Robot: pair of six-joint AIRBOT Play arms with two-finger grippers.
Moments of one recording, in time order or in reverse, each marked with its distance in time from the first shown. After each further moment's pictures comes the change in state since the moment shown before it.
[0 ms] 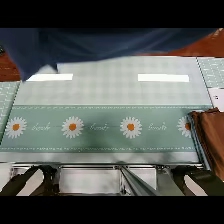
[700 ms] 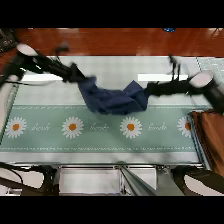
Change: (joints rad) left arm -0.283 -0.691 -0.346 -0.085 -0.141 0.026; right arm 0.007 -0.367 -0.829 0.401 -0.338 -0.102
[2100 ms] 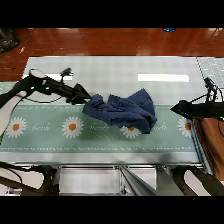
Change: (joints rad) left arm -0.065 -0.078 -0.359 0.010 0.080 0.016; right arm -0.401 0.288 -0.416 -0.123 0.148 0.033
